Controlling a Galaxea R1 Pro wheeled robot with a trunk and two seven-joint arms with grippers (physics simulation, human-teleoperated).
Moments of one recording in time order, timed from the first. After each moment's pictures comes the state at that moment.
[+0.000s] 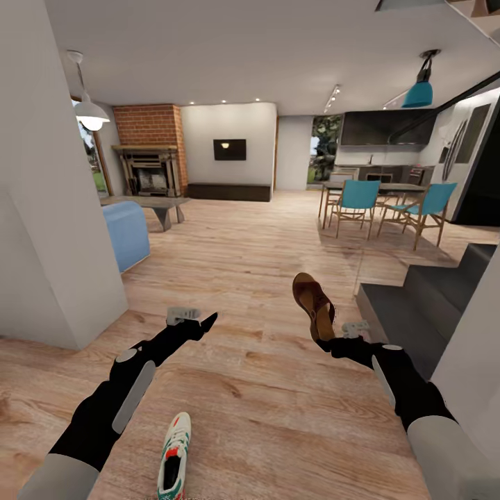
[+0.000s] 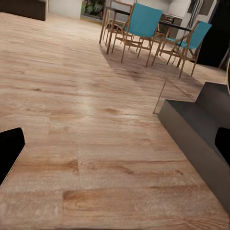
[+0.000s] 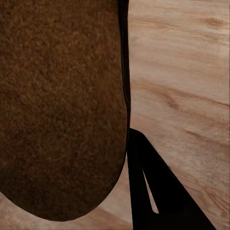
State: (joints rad) left arm -0.53 0.10 -0.19 -1.24 0.38 0.27 -0.26; right arm -0.68 -0.13 -0.11 -0.83 0.11 0.42 0.49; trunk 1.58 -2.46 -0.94
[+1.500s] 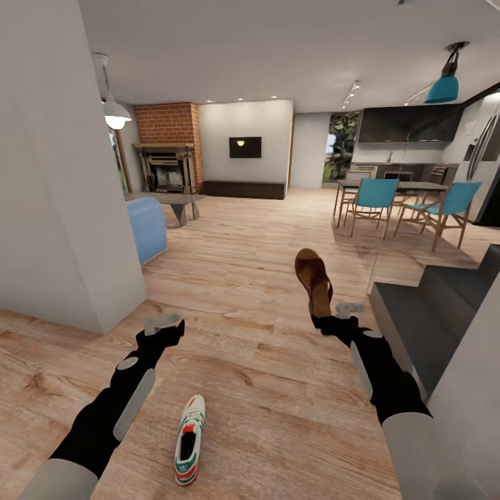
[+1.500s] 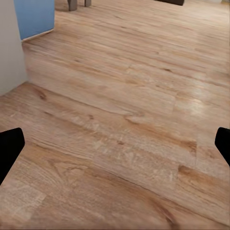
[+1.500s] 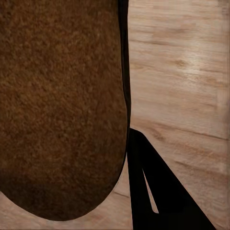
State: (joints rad) left arm -0.51 0.10 -0.19 -1.18 0.37 0.25 0.26; right arm -0.68 0.00 -0.12 -1.00 0.10 0.43 0.18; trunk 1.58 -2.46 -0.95
